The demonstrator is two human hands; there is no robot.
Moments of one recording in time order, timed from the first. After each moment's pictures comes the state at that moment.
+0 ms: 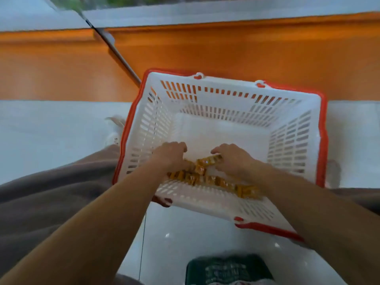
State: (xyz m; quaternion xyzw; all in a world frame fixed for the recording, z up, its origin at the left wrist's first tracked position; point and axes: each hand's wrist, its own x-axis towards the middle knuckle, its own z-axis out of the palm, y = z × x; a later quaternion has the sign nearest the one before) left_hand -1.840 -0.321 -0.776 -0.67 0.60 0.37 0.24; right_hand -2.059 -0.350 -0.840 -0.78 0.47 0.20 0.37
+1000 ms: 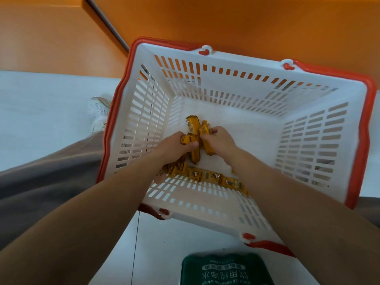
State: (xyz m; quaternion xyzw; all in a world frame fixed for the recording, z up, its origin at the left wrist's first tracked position) left_hand -1.820 -0.323 -0.855 -0.71 0.45 0.54 0.00; right_hand -1.996 -0.368 -0.885 -0.44 0.65 -0.05 0.62
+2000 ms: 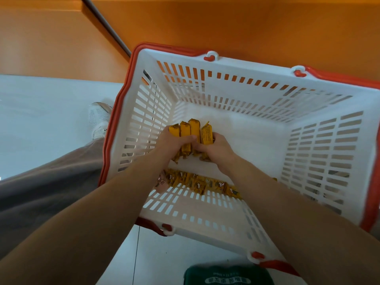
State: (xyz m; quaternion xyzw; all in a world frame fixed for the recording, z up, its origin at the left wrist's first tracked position) left_hand -1.820 -0.344 -0.853 -0.78 0.22 0.55 -0.22; right_hand -1.980 -0.360 -0.880 -0.33 0.60 -0.13 0.72
